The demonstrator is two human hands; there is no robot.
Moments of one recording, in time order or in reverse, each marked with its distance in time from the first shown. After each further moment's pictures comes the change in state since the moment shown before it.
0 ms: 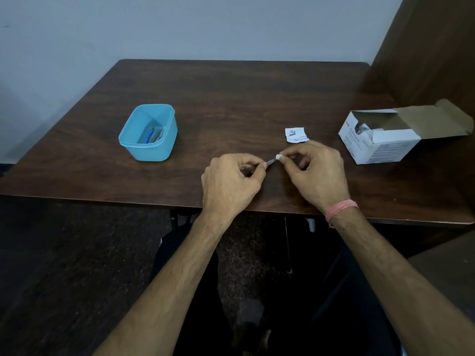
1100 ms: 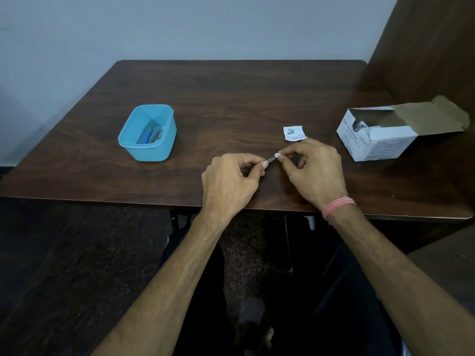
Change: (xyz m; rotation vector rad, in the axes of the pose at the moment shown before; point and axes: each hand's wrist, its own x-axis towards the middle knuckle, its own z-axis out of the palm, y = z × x) left_hand 0.000 -0.004 0.002 0.034 -0.024 0.052; right_hand -0.001 0.000 0.003 -0.048 0.016 -0.011
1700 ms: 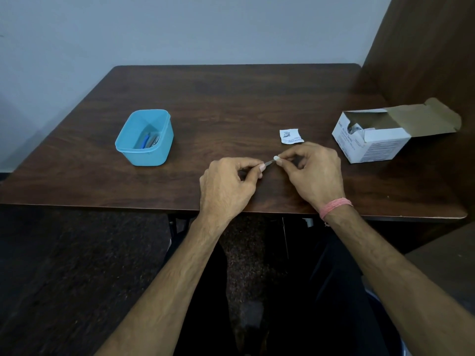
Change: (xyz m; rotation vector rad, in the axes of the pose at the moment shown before) left_hand 0.000 -0.003 0.003 -0.001 0.003 0.025; right_hand 0.000 0.003 0.000 0.026 0.014 0.074
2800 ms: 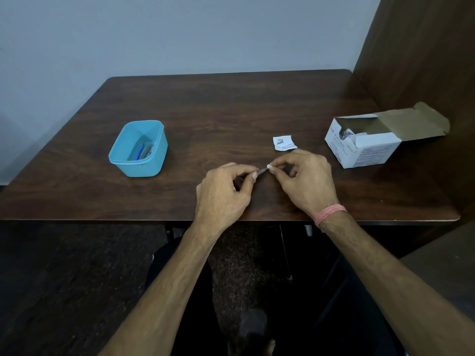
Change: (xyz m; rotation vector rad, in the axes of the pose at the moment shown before) left_hand 0.001 0.001 -0.003 -0.008 -0.037 0.039; right_hand 0.002 0.006 0.003 0.002 -0.037 -0.049
